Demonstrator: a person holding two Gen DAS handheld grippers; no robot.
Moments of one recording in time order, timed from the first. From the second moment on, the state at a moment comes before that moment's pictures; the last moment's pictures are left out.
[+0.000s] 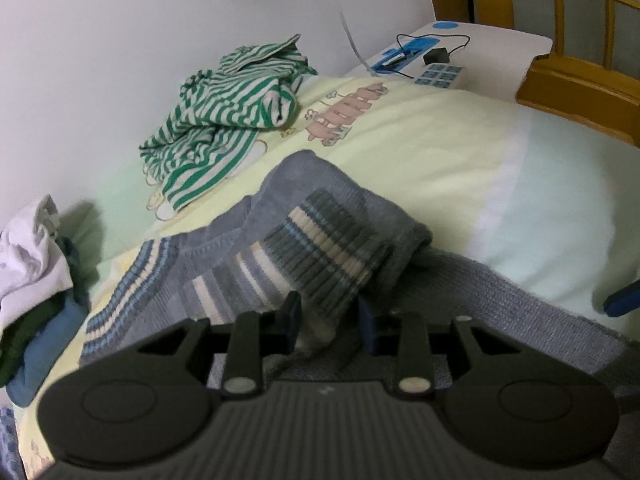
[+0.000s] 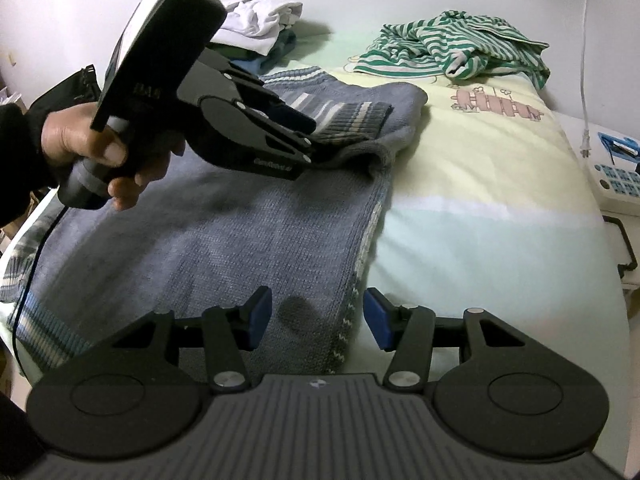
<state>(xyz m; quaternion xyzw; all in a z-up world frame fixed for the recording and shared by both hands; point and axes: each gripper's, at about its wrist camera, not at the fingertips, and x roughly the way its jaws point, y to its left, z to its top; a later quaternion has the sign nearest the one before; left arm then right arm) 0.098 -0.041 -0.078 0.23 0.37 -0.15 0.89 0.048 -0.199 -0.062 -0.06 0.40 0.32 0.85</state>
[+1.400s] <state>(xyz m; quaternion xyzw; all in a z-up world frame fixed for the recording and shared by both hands) 0.037 0.182 -0.078 -0.11 0.37 -0.01 0.92 -0.050 -0.185 -0.063 0.04 0.43 0.11 0.89</state>
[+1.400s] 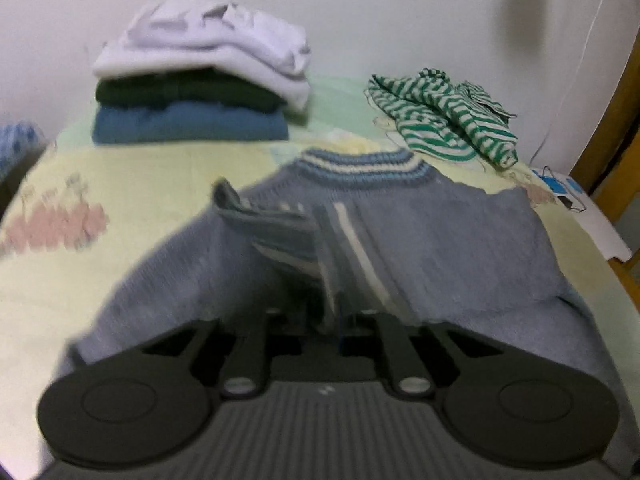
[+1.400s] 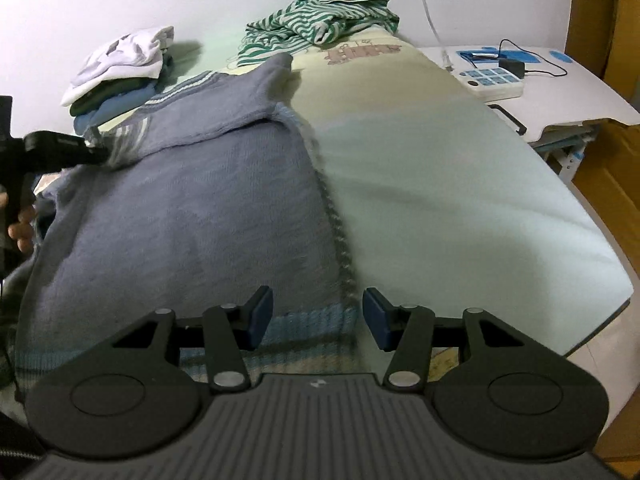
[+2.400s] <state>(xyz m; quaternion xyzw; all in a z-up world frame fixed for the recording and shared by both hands) 0.053 0.189 -0.093 -0.28 0.31 0.03 0.91 -0.054 -0.163 -0.063 -0.04 0.44 0.14 0.89</state>
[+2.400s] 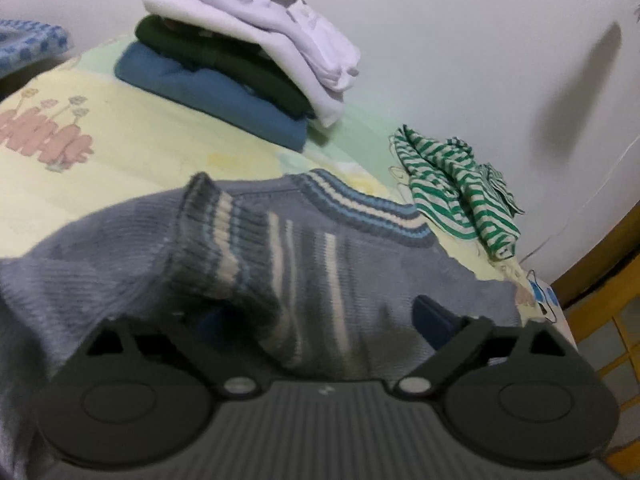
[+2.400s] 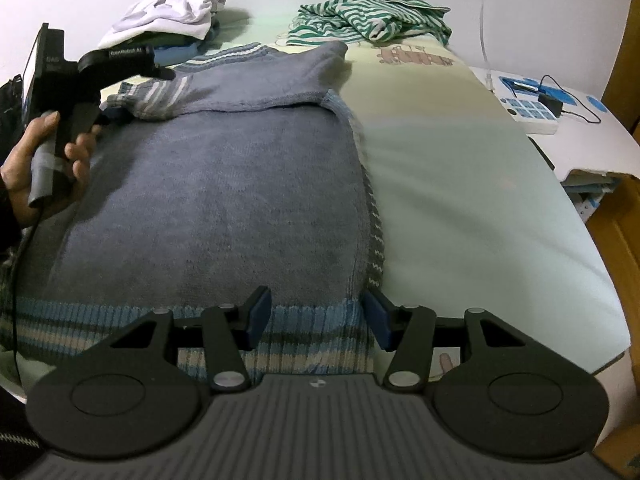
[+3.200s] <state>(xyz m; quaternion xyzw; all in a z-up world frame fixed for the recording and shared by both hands) 0.058 0.192 0.021 -0.07 0.26 0.05 0.96 -0.062 -0.177 -0.045 0.06 0.42 0.12 0.90</state>
